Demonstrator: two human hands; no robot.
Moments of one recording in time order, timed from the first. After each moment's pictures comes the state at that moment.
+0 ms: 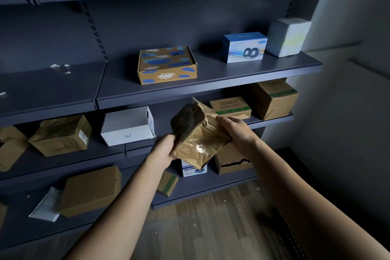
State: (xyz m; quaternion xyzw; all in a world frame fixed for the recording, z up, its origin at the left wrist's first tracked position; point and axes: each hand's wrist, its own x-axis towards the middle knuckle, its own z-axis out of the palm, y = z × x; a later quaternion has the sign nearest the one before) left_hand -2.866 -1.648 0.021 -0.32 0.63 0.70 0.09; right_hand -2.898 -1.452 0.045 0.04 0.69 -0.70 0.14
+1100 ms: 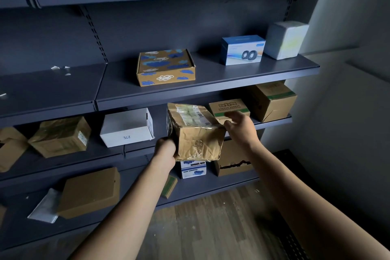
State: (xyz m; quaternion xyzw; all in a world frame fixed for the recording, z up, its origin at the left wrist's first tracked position) left_hand -2.872 -1.632 0.017 -0.37 0.58 0.72 0.02; right_hand -2.900 -1.438 0.051 -0.01 0.87 -0.50 -0.04
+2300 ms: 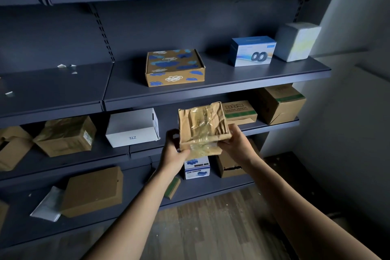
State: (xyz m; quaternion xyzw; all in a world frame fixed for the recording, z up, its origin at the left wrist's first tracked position) left_hand -2.856 -1.655 -0.009 -0.15 0.79 0.59 -0.06; right_hand -2.901 -1.460 0.001 -0.08 0.84 -0.54 0.03
